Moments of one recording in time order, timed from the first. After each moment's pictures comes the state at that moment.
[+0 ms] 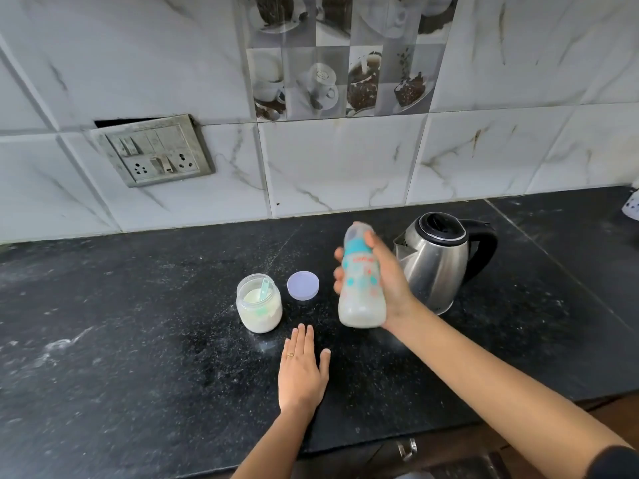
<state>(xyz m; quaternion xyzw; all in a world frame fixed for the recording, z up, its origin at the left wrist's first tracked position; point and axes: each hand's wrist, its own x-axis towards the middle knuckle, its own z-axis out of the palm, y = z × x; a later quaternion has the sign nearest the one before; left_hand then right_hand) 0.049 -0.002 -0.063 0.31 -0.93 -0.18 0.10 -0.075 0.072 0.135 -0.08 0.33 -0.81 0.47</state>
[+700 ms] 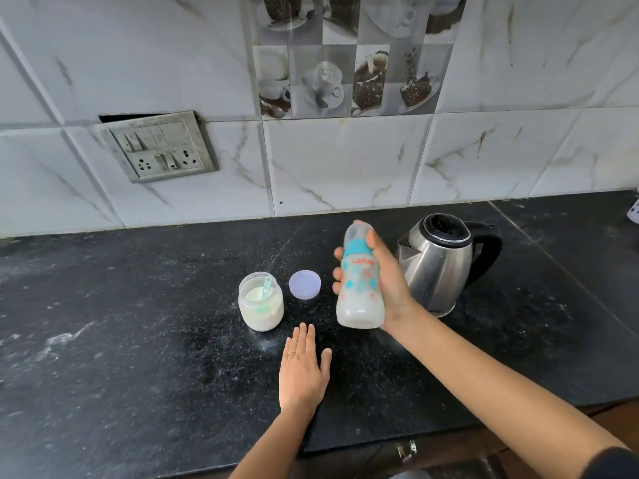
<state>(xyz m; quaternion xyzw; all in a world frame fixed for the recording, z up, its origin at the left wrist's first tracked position) 0.048 -0.004 -0.066 0.31 -0.93 -0.18 0.09 -0.073 0.067 0.132 -0.09 0.35 -0.80 0.47</state>
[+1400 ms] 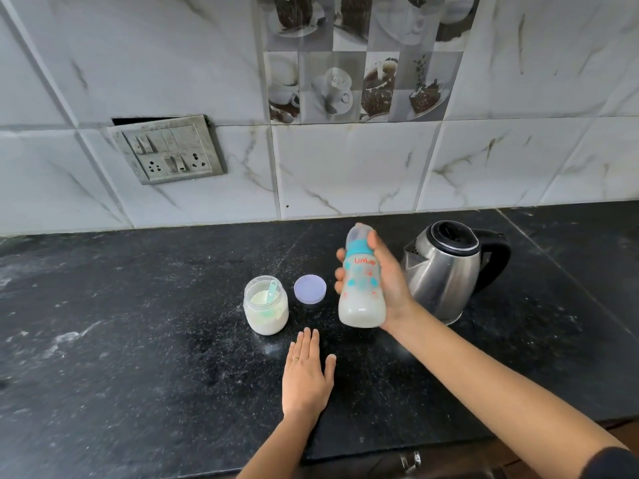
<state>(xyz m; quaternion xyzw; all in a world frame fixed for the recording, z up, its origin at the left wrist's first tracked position) 0.048 -0.004 -0.066 0.32 -0.93 -0.17 0.08 -0.078 0.056 0.134 -0.09 0.33 -0.80 0.49</state>
